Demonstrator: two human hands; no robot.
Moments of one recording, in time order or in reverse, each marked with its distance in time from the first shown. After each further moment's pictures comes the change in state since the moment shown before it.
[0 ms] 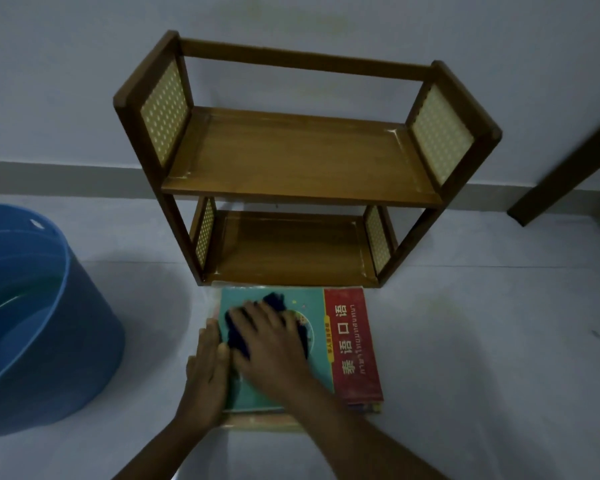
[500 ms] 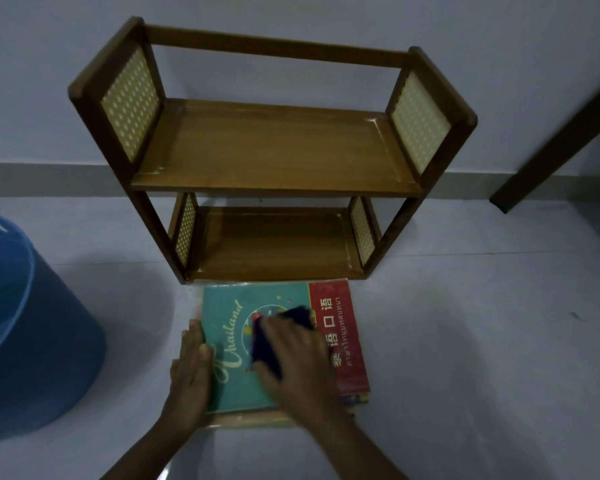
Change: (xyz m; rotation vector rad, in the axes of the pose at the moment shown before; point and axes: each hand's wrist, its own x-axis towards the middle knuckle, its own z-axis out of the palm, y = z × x) left_hand -0.002 0.000 0.000 0.022 -0.029 -0.028; right_hand -0.063 0.036 -0.011 0.095 0.128 0.149
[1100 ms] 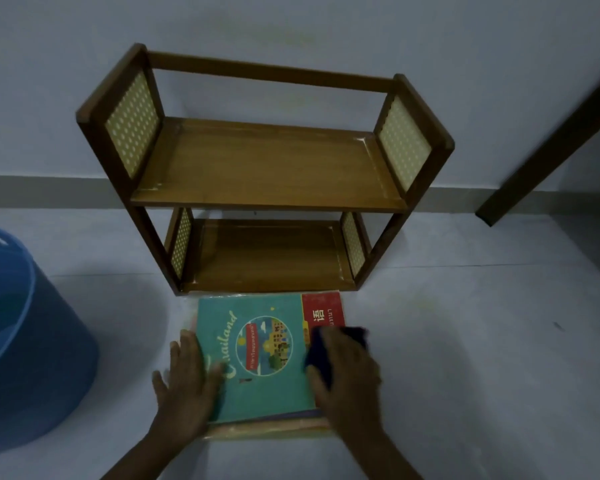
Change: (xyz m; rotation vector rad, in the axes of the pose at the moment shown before) left_hand 0.001 0.006 -0.002 0.366 -0.058 -0.024; right_hand -0.032 0.055 -0.028 -0.043 0.069 0.334
